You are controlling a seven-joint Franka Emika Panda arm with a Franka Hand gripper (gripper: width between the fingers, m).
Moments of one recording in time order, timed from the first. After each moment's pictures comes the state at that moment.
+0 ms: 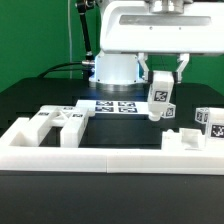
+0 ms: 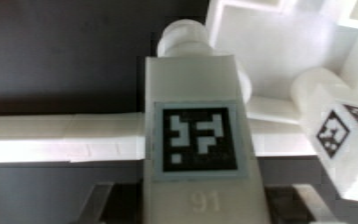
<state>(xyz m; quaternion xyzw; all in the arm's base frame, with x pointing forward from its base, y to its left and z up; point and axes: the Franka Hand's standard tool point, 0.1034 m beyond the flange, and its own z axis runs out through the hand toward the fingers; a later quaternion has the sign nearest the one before) 0.593 0.028 0.120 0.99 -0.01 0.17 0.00</state>
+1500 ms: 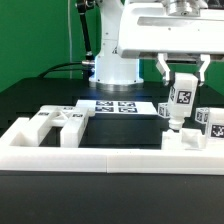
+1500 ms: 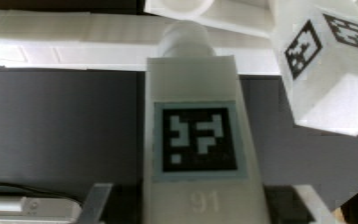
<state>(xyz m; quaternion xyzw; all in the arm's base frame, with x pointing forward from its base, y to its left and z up) 0.625 0.058 0.127 0.96 0.02 0.28 0.00</state>
